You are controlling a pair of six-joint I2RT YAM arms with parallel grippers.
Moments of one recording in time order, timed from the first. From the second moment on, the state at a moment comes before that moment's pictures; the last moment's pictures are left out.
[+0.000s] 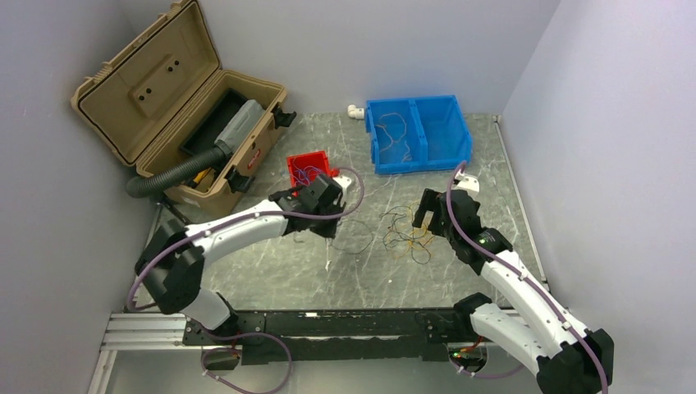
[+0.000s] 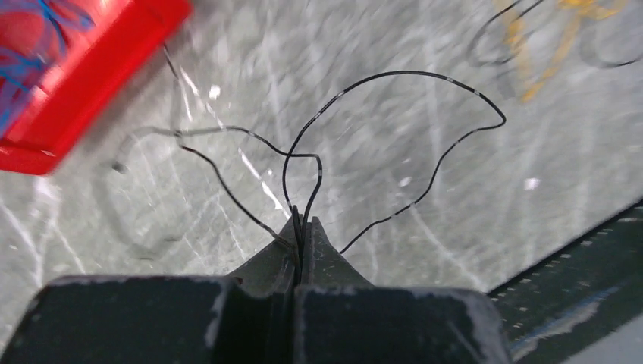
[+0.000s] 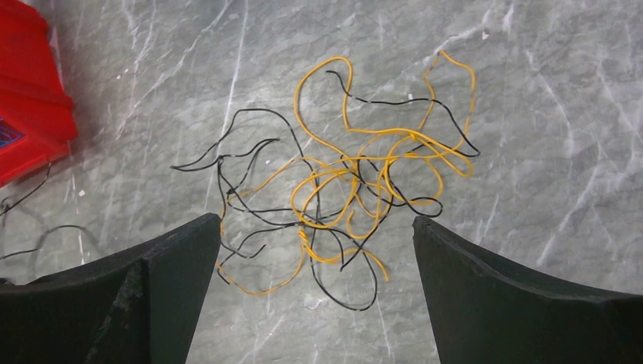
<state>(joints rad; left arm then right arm) -0.83 1.55 1.02 -0.46 -0.03 -0.35 0.42 0.85 0.63 -0.47 0.32 0.53</state>
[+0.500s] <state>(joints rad) -0.83 1.60 1.65 -0.56 0.03 -0.24 0.42 0.72 0.56 -0.53 0.48 0.69</state>
